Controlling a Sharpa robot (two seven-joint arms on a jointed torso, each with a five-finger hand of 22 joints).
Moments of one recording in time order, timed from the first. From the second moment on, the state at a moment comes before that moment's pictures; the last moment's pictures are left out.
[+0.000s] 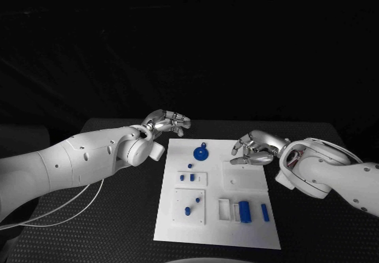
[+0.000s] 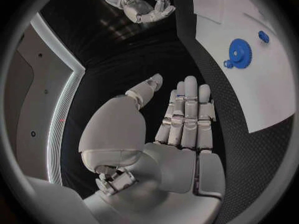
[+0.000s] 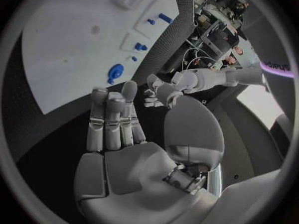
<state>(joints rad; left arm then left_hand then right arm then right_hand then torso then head) 1.20 -0.70 -0.10 1.24 -0.23 -0.23 0.27 1.11 -0.14 0.53 -0.19 0.09 0.87 0.18 0.23 0.52 1.18 0.12 0.07 0.22 1.05 0.01 0.78 0.52 0.02 0.80 -0.08 0.65 1.24 1.21 -0.91 -0.10 1.64 -1.16 -0.21 -0.18 0.98 -0.25 0.62 -0.12 0.05 0.93 0.11 0.36 0.45 1.17 0.00 0.94 0.75 1.29 -0.10 1.10 1.05 0.25 1.13 0.00 0.85 1.31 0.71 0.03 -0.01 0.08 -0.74</state>
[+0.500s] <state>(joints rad) 1.20 -0.69 -0.10 1.23 -0.22 -0.23 0.27 1.11 -0.14 0.53 -0.19 0.09 0.87 0.18 0.23 0.52 1.18 0.12 0.07 0.22 1.05 0.01 0.77 0.52 0.02 0.80 -0.08 0.65 1.24 1.22 -1.02 -0.17 1.73 -0.99 0.06 -0.51 0.84 -0.19 0.64 -0.04 0.05 0.94 0.09 0.38 0.51 1.17 -0.01 1.18 0.97 1.31 -0.12 1.20 1.13 0.24 1.17 -0.04 0.94 1.31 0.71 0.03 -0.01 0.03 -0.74</state>
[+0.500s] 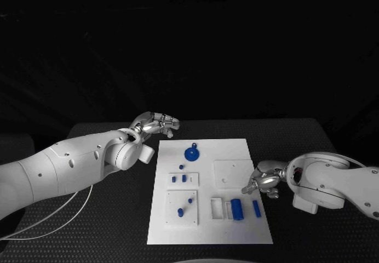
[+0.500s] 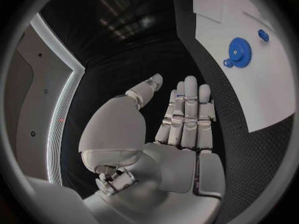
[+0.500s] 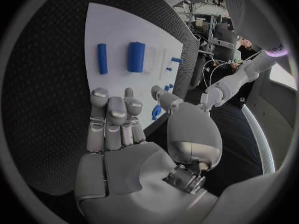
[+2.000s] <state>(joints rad) 1.20 -0.69 -0.10 1.24 -0.22 -0.22 0.27 1.11 -0.14 0.53 -0.19 0.09 0.87 0.18 0.23 0.52 1.18 0.12 0.07 0.22 1.05 0.01 0.77 0.53 0.02 0.80 -0.08 0.65 1.24 1.18 -0.91 -0.25 1.72 -1.02 0.03 -0.60 0.72 -0.20 0.64 -0.06 0.05 0.94 0.09 0.36 0.52 1.16 -0.01 1.19 1.00 1.31 -0.12 1.21 1.14 0.22 1.16 -0.06 0.96 1.31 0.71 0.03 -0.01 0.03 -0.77</state>
